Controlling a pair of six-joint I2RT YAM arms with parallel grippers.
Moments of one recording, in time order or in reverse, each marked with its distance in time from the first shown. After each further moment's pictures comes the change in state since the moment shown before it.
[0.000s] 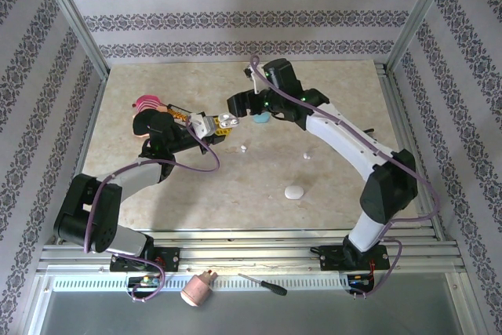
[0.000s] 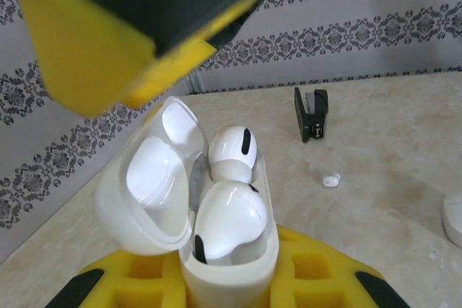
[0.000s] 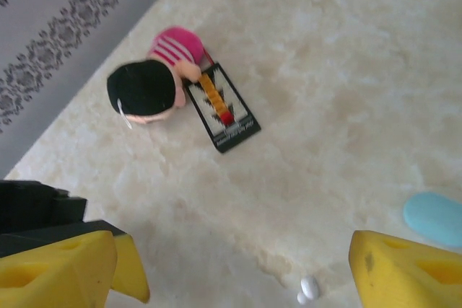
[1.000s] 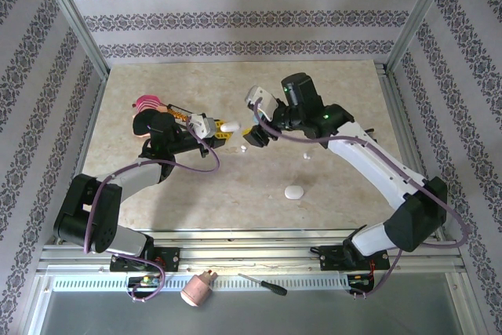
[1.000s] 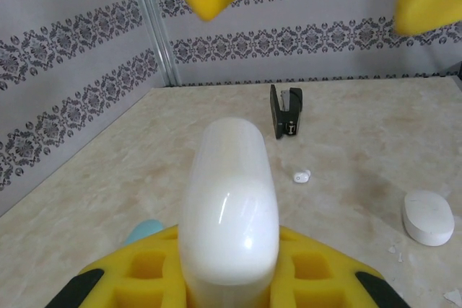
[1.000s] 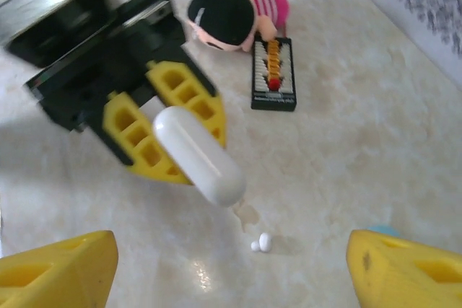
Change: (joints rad) left arm 0.000 0.001 -0.004 -0.035 0.062 -0.046; right arm -0.002 -0.258 -0.206 -0.074 -0.177 -0.709
